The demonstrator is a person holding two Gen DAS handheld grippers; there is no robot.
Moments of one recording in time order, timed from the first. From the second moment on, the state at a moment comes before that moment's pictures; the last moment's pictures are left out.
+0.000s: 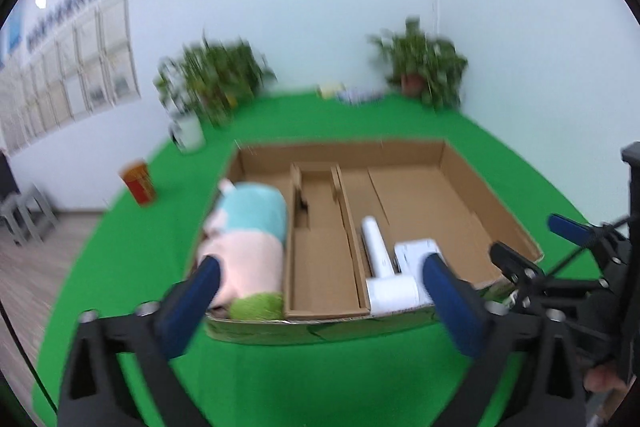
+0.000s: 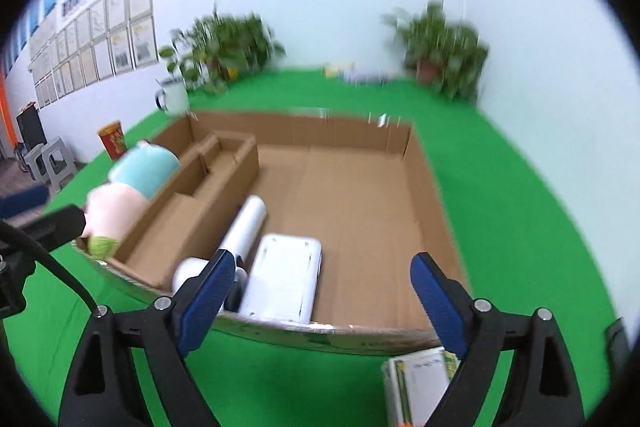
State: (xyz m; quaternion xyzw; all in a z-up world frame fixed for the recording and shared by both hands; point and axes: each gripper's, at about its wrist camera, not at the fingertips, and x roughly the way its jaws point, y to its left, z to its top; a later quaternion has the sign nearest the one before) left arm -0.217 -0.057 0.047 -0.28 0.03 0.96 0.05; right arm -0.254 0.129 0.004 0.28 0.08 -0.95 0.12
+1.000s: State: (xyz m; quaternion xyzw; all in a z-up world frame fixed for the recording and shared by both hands) left arm -0.154 -0.041 0.021 -0.30 0.02 0.95 0.09; right arm -0.175 0.172 -0.020 0.29 0.04 -0.94 0.17
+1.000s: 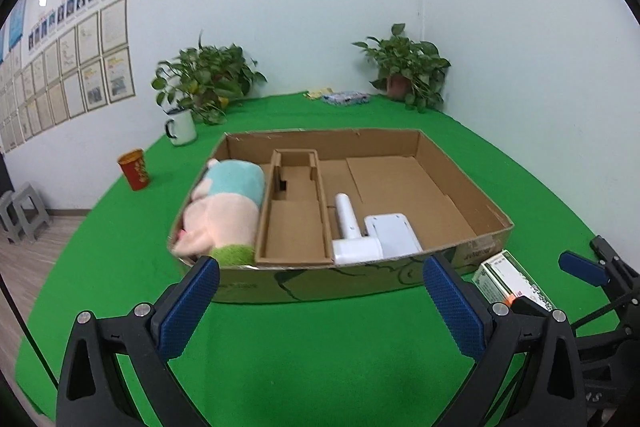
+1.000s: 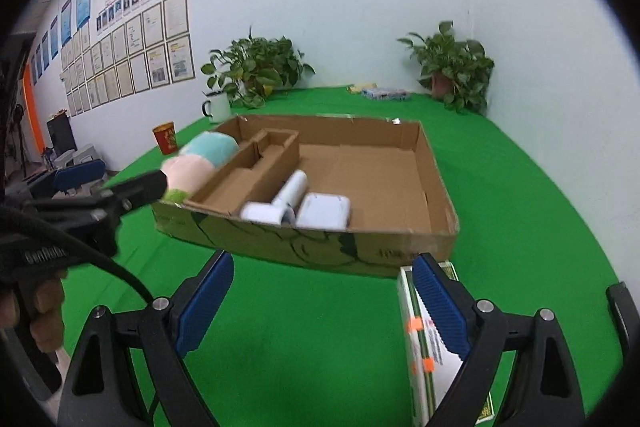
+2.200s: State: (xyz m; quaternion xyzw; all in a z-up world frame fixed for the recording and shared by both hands) left arm -0.242 0.017 -0.147 -0.52 -0.22 0.73 0.38; right arm -0.129 0.148 -0.095 0.42 0.09 -0.86 0.26
